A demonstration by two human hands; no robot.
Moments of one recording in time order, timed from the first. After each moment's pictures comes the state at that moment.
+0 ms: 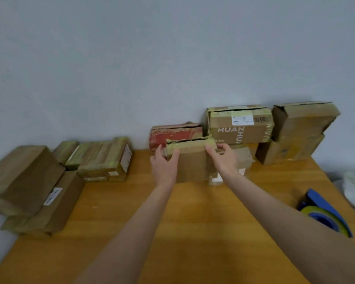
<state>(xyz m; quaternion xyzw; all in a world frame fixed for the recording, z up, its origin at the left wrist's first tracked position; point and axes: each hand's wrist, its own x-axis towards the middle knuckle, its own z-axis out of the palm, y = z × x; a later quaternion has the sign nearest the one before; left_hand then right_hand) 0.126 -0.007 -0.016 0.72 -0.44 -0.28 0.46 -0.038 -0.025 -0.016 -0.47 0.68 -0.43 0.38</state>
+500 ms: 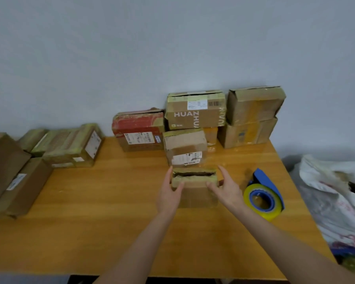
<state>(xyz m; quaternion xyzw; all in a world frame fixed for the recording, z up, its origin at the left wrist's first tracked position) -0.026 0.086 -0.108 0.70 -0.51 -0.35 0.36 -0.210 0.076 -0.109 -0.56 0.71 -0.25 0.34</state>
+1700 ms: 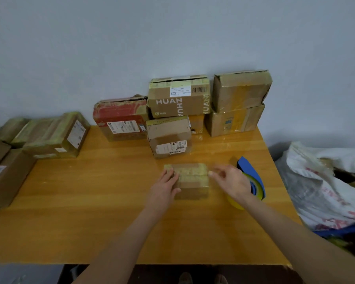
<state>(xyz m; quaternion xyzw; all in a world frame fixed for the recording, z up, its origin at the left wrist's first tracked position) -0.040 0.092 -0.137 0.62 -0.77 -0.12 0.07 -0.279 0.074 -0.110 -0.65 0.71 -0.12 0.25</state>
